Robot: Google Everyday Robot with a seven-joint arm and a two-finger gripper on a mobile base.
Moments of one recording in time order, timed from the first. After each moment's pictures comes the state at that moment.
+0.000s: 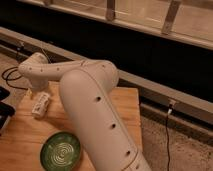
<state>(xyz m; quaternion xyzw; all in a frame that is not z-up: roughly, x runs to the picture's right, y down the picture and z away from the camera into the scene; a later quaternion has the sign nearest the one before) -0.375 0.038 0.841 -0.30 0.05 0.56 0.77</state>
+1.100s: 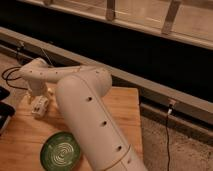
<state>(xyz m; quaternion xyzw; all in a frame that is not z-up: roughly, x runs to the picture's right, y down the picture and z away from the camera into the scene) -0.404 0.070 0.867 -0.35 0.06 0.54 0.76</state>
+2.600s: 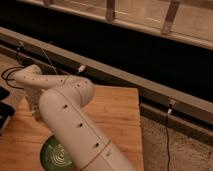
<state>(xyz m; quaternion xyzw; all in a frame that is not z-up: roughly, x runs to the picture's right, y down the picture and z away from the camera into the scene) -0.430 0.113 0.910 -0.37 0.13 0.51 0.77</state>
